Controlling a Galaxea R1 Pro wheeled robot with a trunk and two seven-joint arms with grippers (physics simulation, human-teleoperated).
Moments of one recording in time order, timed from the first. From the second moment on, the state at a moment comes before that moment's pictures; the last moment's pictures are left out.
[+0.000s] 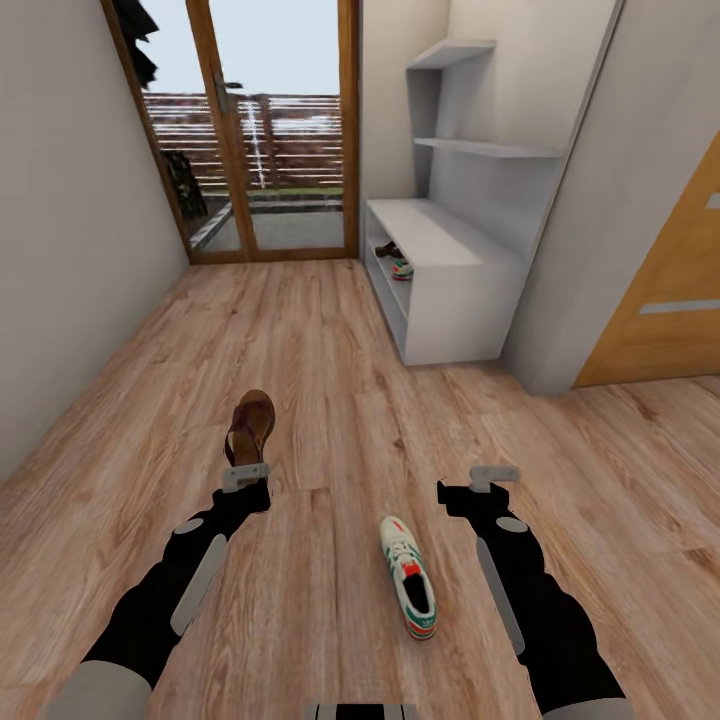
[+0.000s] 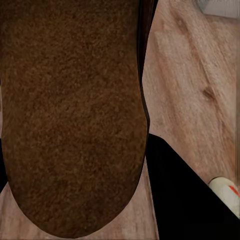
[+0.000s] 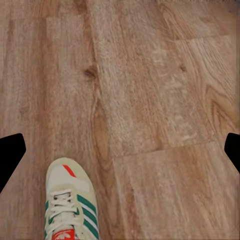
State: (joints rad) left arm -0.51 0.06 -0.13 -1.12 0.33 0.34 0.08; right arm -0.43 0.07 0.07 -1.35 0.00 0.56 -0.16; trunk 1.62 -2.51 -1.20
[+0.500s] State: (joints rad) left arm -0.51 0.06 -0.13 -1.12 0.34 0.34 0.08; right arm -0.43 0.07 0.07 -1.35 0.00 0.56 -0.16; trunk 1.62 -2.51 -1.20
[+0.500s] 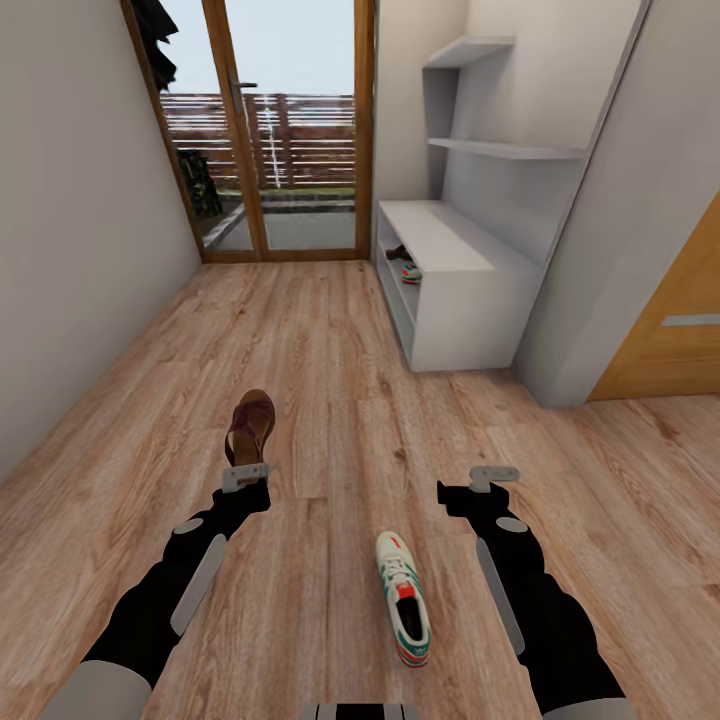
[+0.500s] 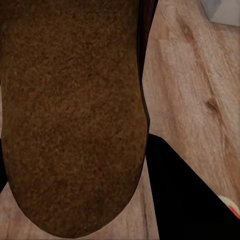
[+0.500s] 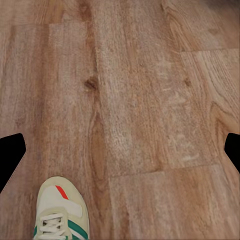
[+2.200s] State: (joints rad) left arm -0.52 0.07 -0.14 -1.29 0.33 0.49 0.08; right arm -0.43 0.07 0.06 -0.91 0.00 0.35 -0.16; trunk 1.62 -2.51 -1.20
